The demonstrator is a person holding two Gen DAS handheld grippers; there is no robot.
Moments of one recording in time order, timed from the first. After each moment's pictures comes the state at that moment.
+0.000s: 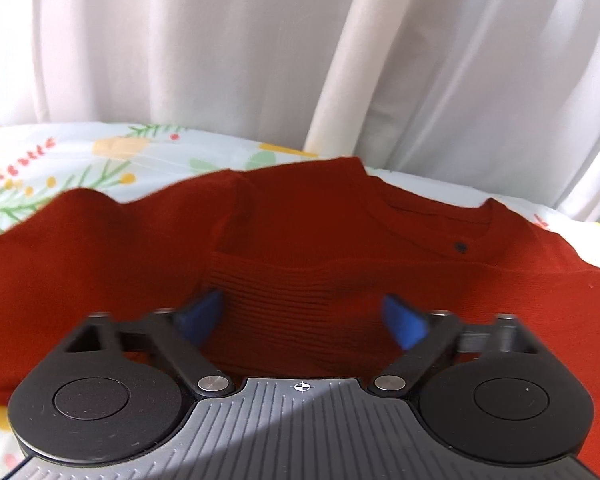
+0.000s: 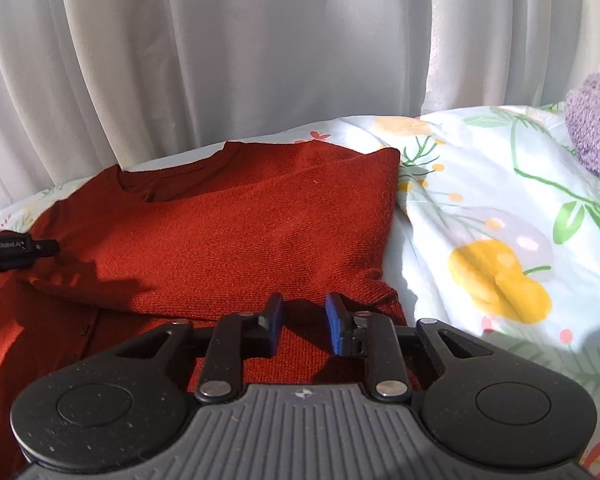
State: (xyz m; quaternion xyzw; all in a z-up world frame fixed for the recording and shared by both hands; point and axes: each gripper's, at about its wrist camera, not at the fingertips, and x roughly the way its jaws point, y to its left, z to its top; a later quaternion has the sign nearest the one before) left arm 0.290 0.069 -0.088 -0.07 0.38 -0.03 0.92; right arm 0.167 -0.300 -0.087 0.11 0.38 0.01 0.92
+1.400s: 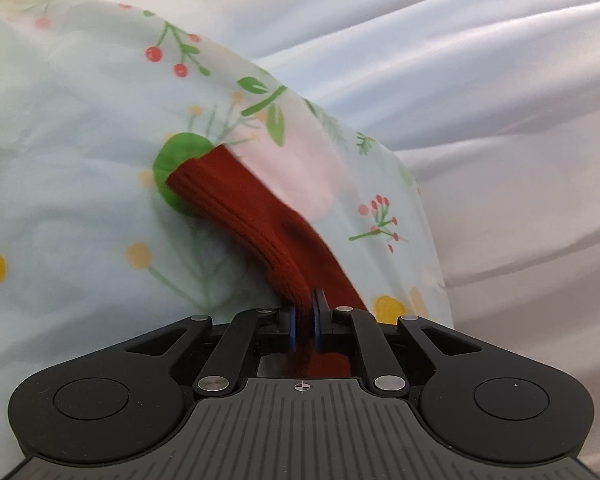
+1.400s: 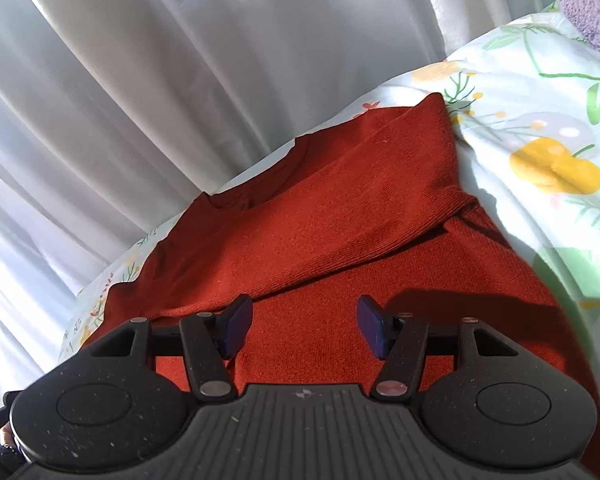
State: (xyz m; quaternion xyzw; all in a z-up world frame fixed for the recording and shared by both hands) left arm 0.106 0.414 -0.089 -0.53 0.19 0.30 0.77; right arm 0.125 -0.290 -0.071 0.29 0.38 0.07 0.87
